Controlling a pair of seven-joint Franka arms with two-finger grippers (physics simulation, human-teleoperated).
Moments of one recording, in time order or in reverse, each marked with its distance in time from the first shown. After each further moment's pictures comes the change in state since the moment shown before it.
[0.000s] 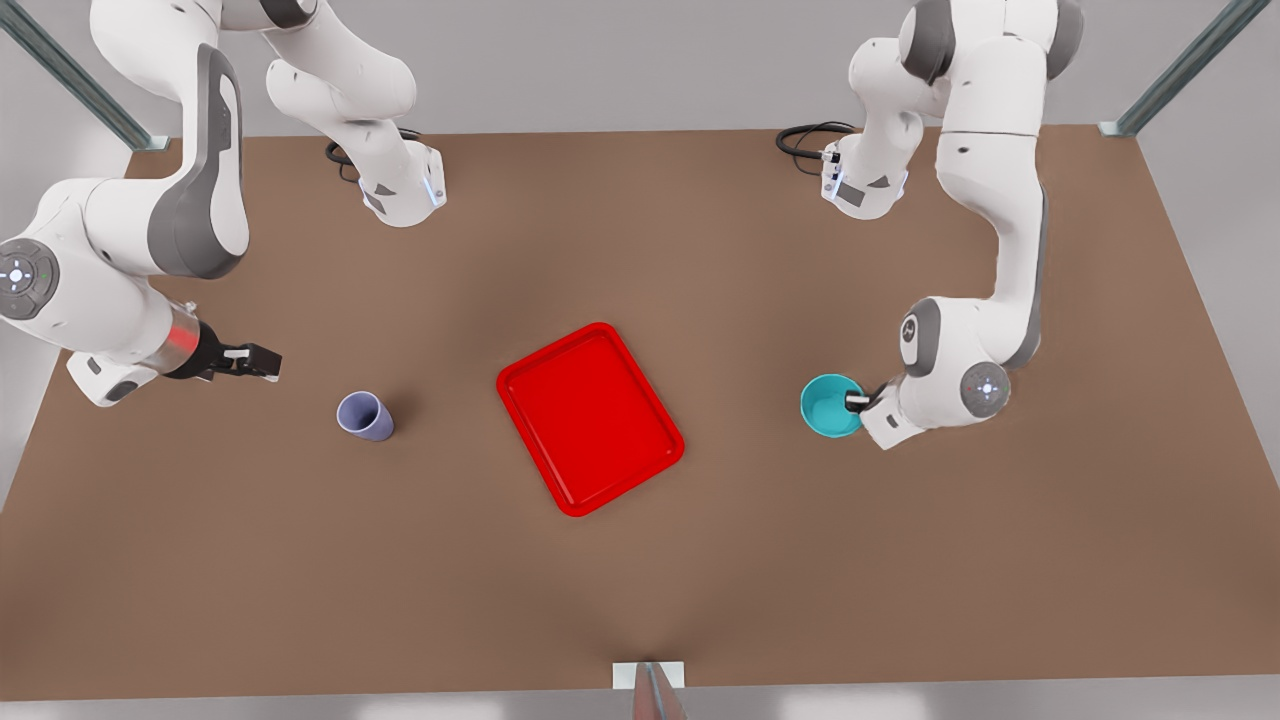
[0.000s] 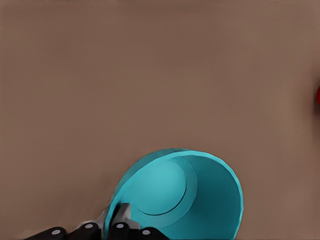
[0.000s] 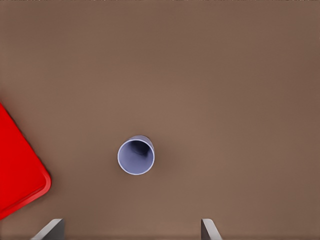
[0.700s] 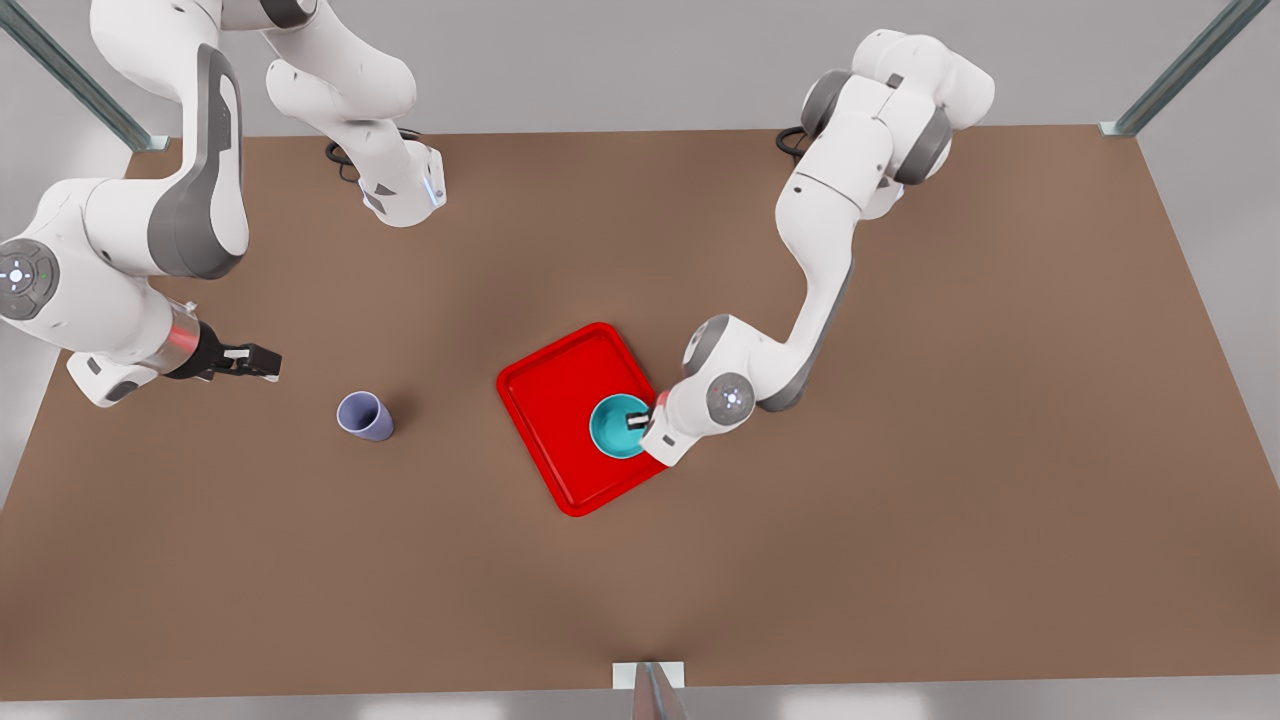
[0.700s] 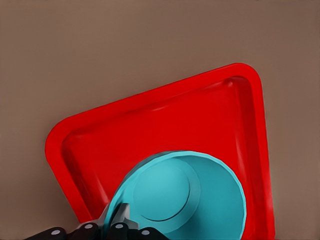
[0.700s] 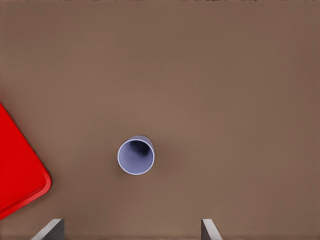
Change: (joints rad) left arm -0.276 0.424 -0.160 0.596 -0.154 0.046 -0.736; right arm 0.000 0.000 0.001 0.000 0.000 0.000 0.000
